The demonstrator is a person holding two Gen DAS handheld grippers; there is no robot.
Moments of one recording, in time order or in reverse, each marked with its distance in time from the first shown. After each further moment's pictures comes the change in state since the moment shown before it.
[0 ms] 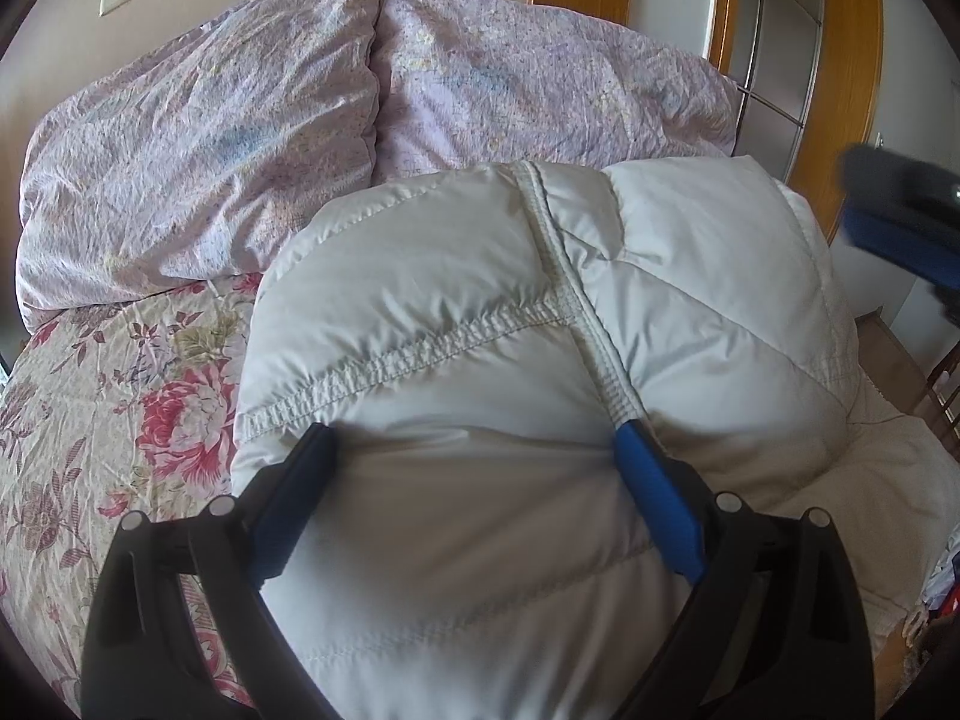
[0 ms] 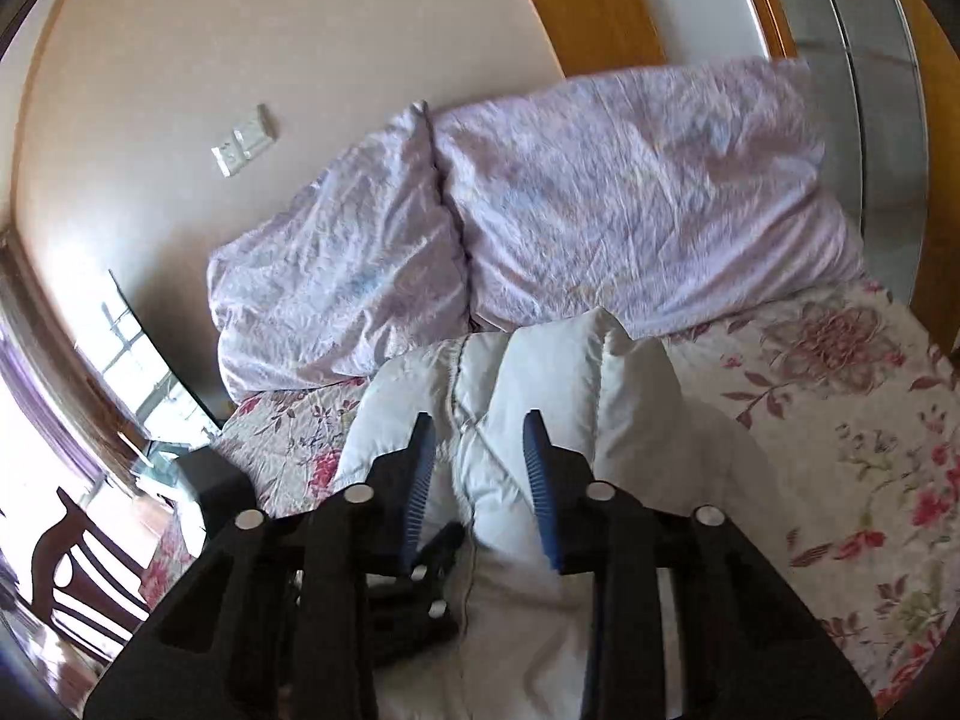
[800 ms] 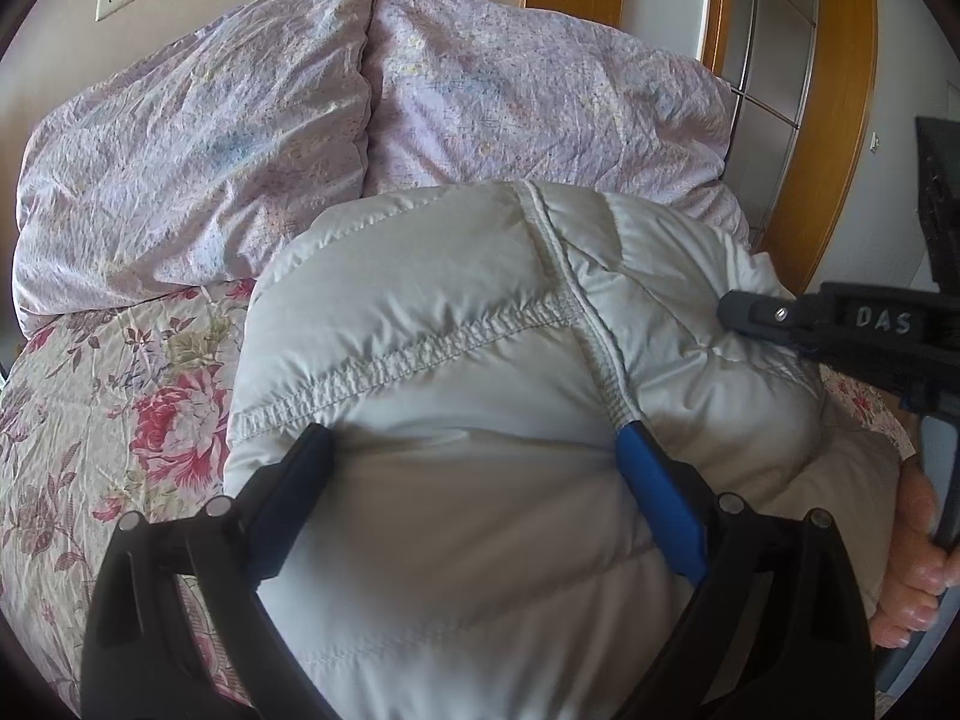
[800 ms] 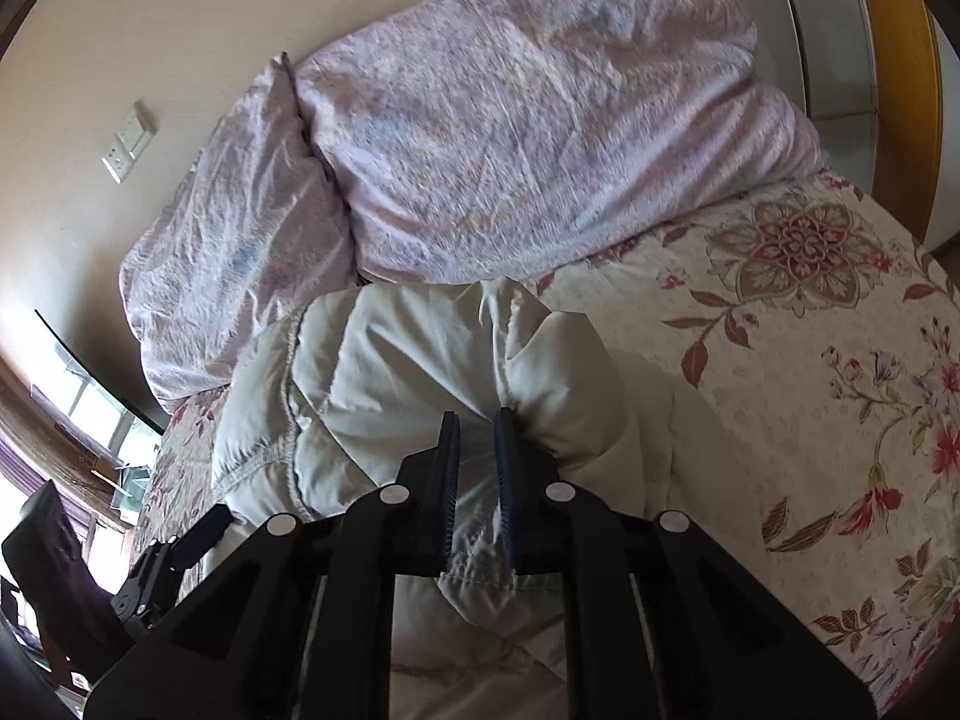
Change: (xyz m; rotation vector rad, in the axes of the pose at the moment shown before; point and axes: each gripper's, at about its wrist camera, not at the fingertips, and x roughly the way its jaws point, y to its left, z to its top) left arm 0.003 -0.006 0.002 0.005 -0.013 -0.001; right arm 0.061 -0.072 -0.010 0.149 0.126 -0.114
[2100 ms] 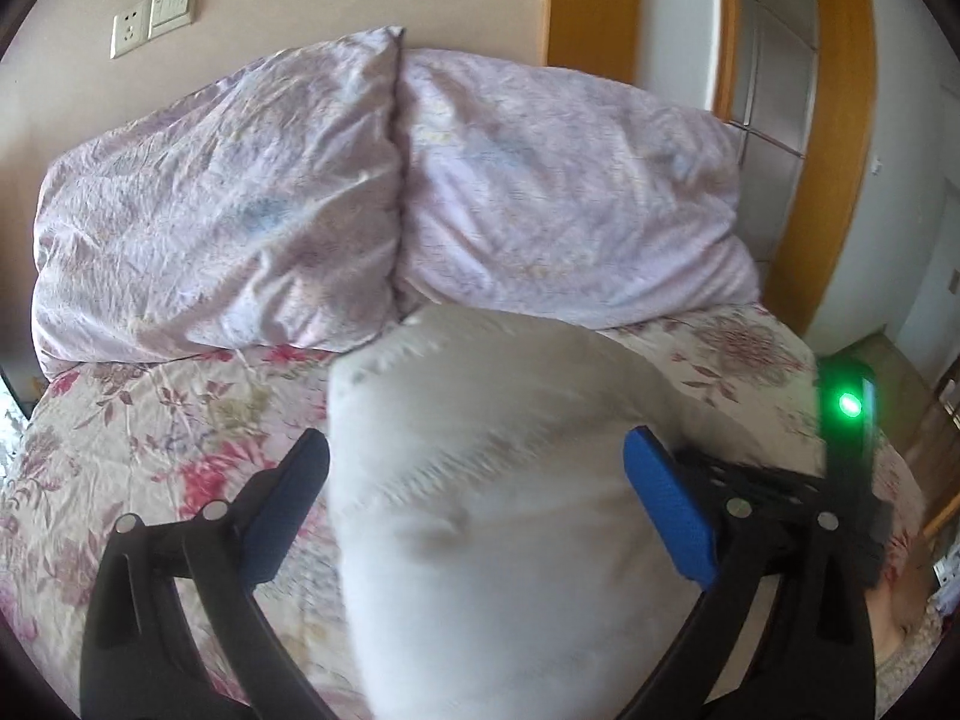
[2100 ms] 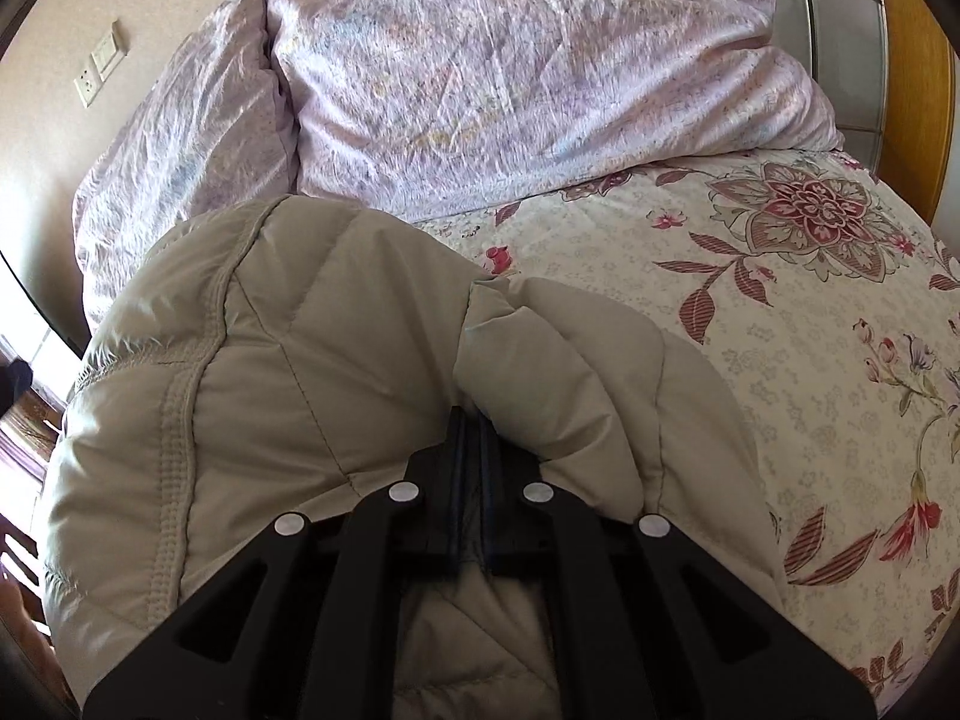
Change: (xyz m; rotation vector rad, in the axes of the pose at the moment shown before) left arm -0.014 0.024 0.034 0.010 -0.081 0.038; right arm 0.061 -0.022 -0.027 -0.109 0.043 -0.088
